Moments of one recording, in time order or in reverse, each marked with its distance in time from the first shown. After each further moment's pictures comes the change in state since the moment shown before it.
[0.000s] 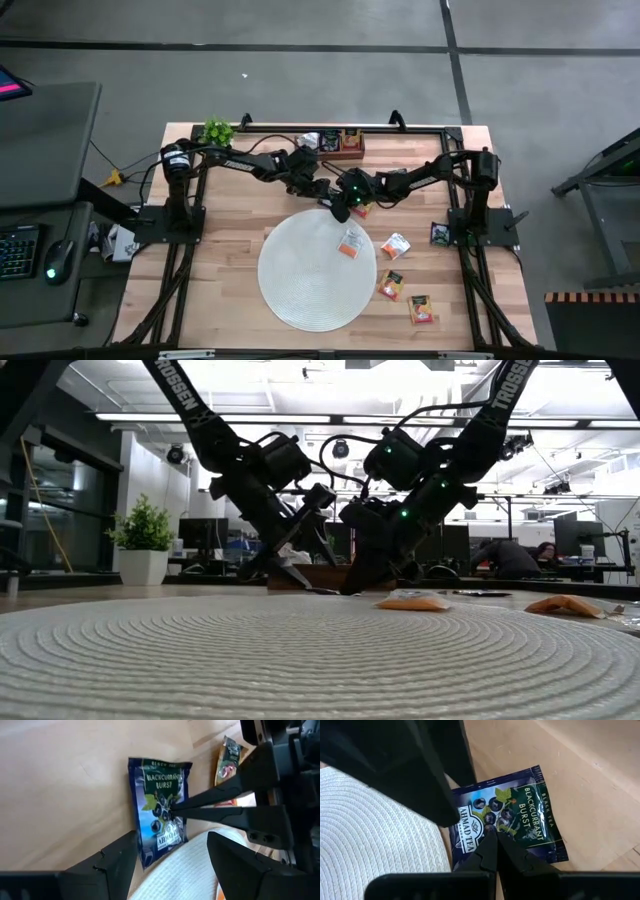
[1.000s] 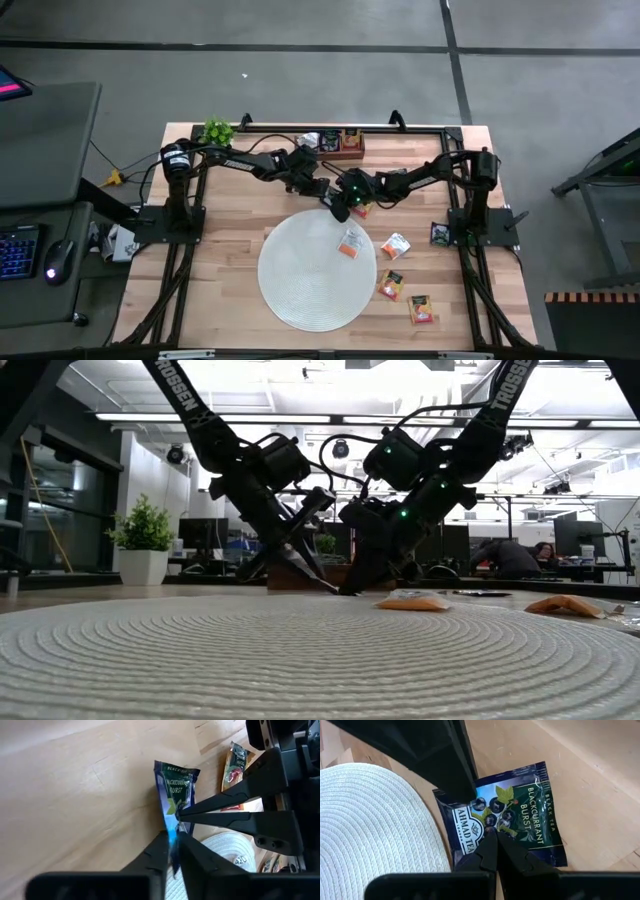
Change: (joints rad) left arm 0.002 0.000 0.000 -0.011 -0.018 0.017; right arm 0.000 0.000 0.002 0.033 -0.020 0.012
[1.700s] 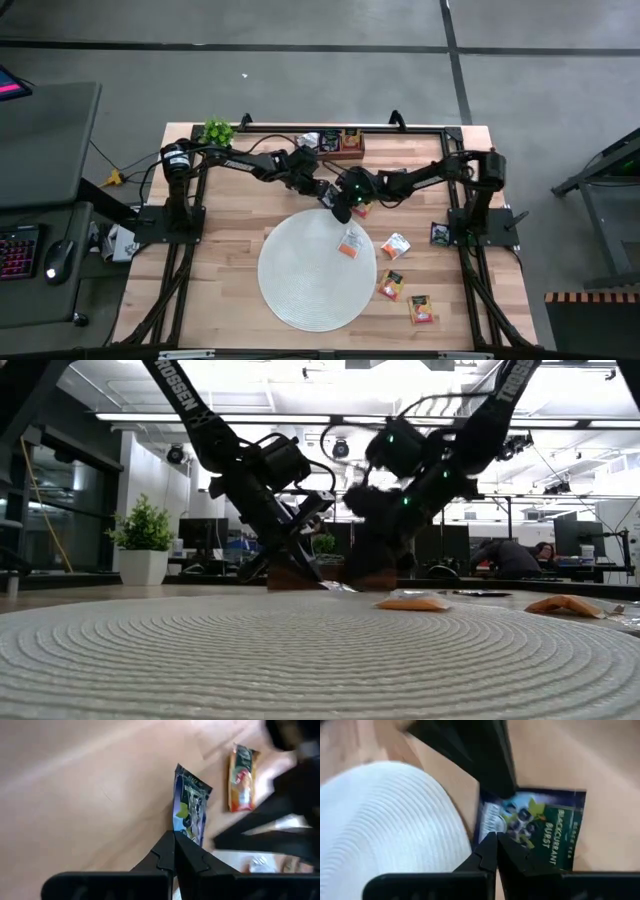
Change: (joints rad) left arm 0.000 0.000 0.000 -0.006 -0.065 0.113; right arm 0.001 -0.076 -0.002 -0.015 -0.056 -0.045
